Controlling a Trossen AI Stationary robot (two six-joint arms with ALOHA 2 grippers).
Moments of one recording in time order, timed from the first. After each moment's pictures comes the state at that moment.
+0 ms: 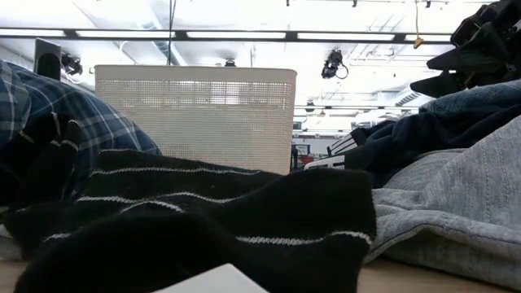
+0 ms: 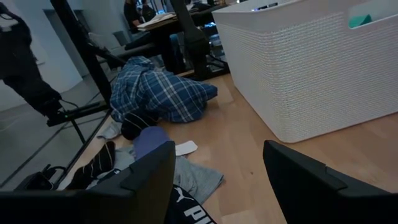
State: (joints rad) left arm 0.25 0.98 1.59 -1.34 0.03 -0.41; right arm 0.05 0.07 0.12 -0.16 0.08 0.28
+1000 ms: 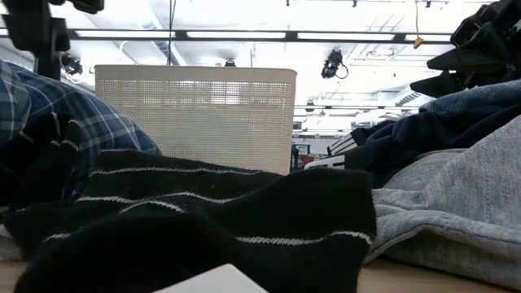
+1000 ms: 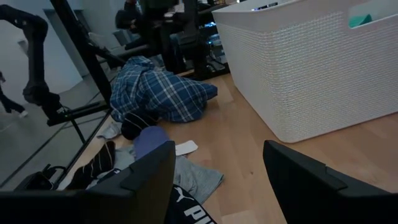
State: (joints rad) left arm -0.49 1.01 0.97 -1.09 -0.11 -1.04; right arm 0.05 0.07 0.12 -0.17 0.08 0.28
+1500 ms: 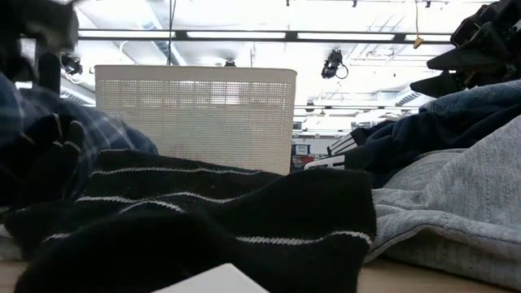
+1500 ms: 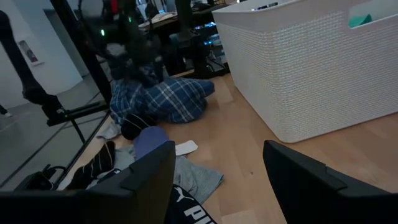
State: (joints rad) left arm -0.74 1.41 0.88 -0.91 -0.23 -1.26; right arm 0.05 0.07 0.12 -0.17 0.08 0.28
